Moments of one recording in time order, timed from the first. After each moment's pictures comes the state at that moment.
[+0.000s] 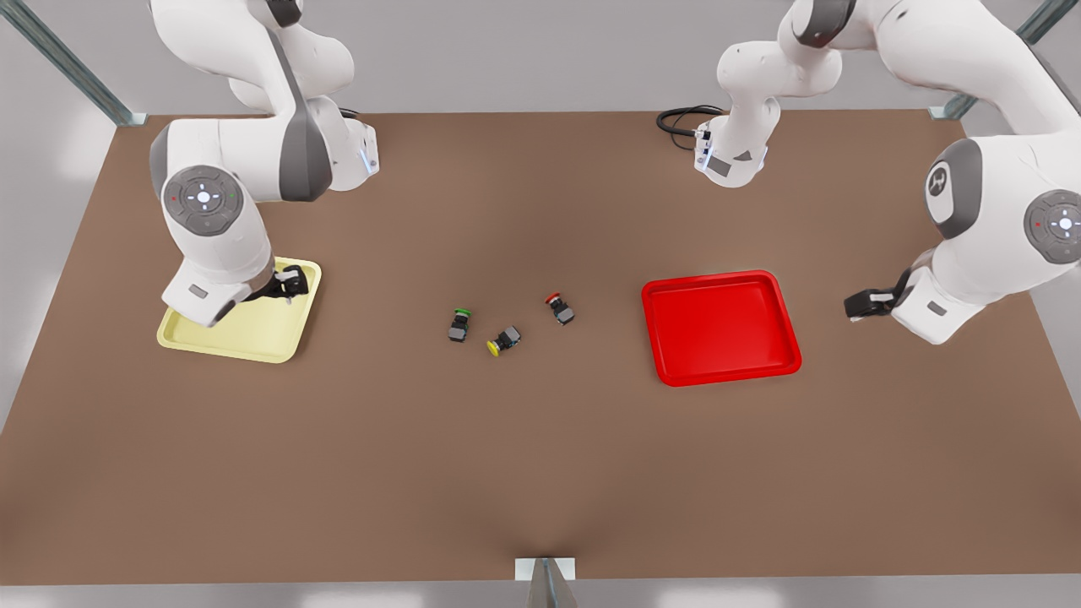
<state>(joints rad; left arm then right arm) -0.06 0.30 0.02 -1.25 0.07 1.41 -0.07 0.33 0.24 -0.05 -1.35 -0.28 1.44 -0.03</state>
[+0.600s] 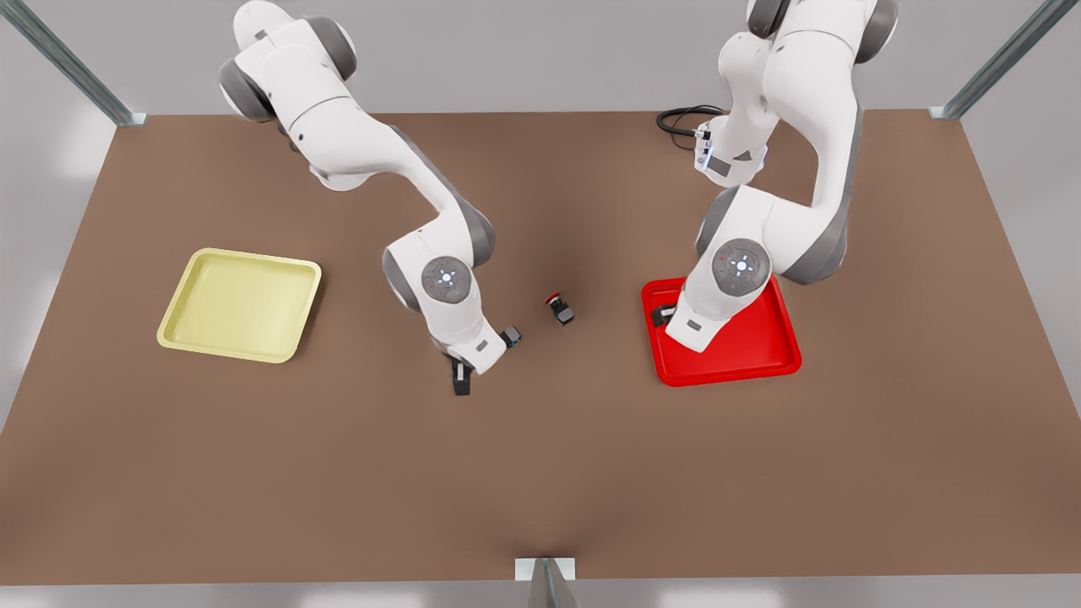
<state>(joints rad) -0.42 0.35 0.01 -1.55 -0.01 1.68 -0.61 0.48 0.62 0.15 -1.40 -0.19 2.04 -0.96</state>
